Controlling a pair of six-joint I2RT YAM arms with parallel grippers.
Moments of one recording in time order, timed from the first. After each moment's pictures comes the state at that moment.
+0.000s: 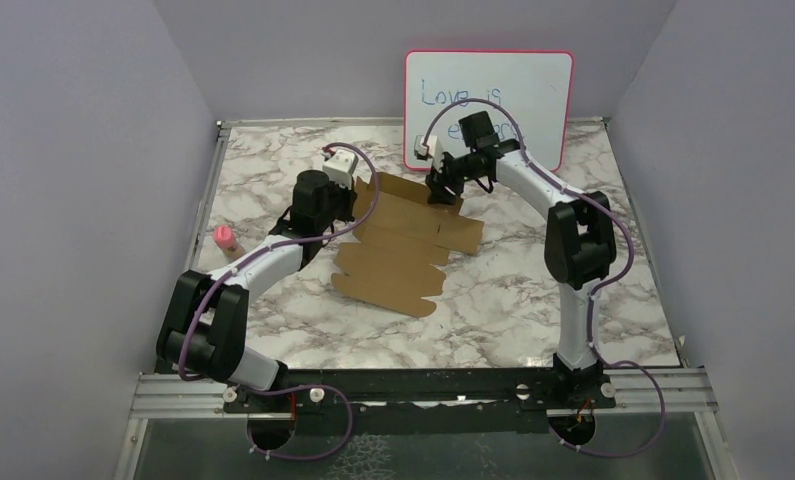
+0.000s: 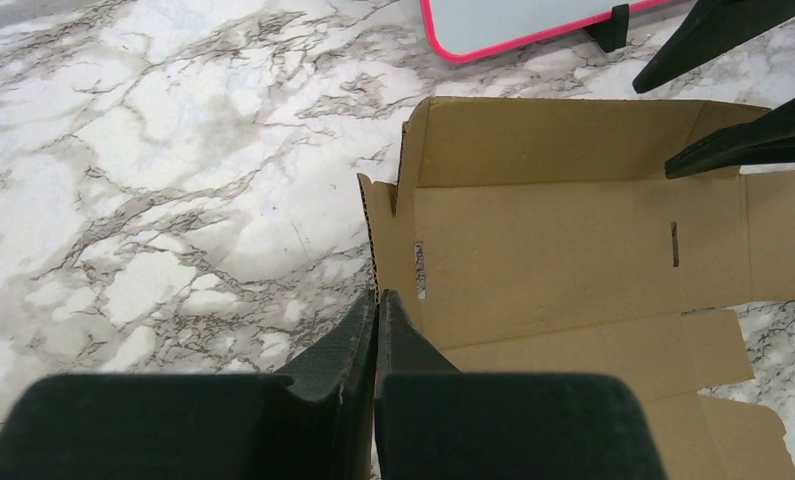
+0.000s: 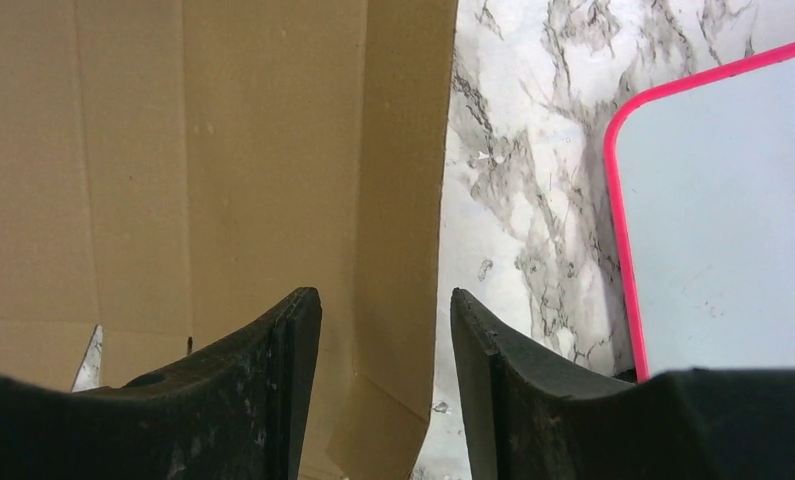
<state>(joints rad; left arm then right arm) -0.35 1.46 0.82 0.31 0.08 -0.02 0.38 2.11 1.75 -0.58 -0.65 -0.84</state>
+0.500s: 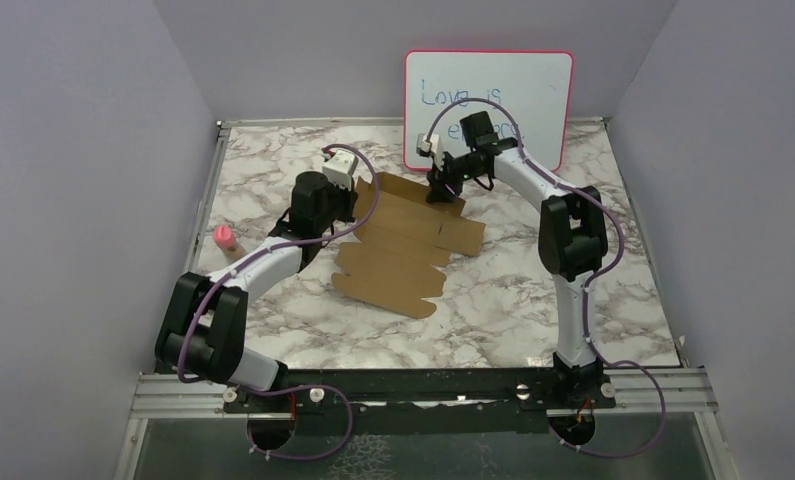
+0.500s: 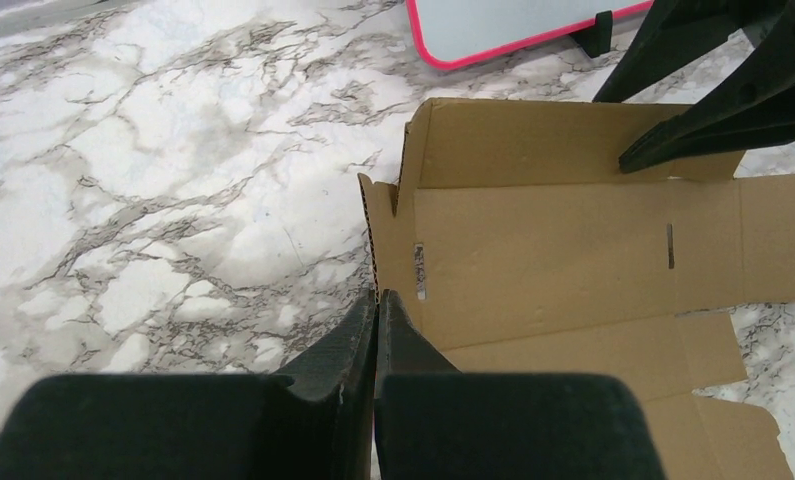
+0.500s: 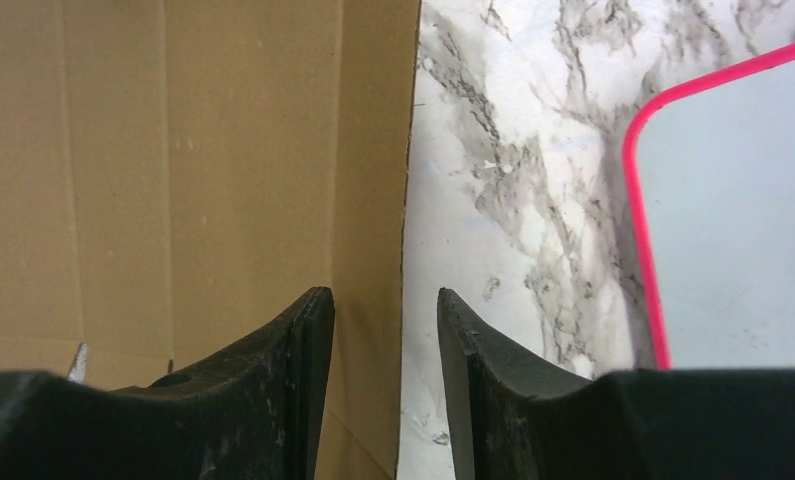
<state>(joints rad) -0.35 1.45 0.80 0.33 0.10 -0.02 0.35 2.20 1.83 -0.60 -0.73 -0.83</state>
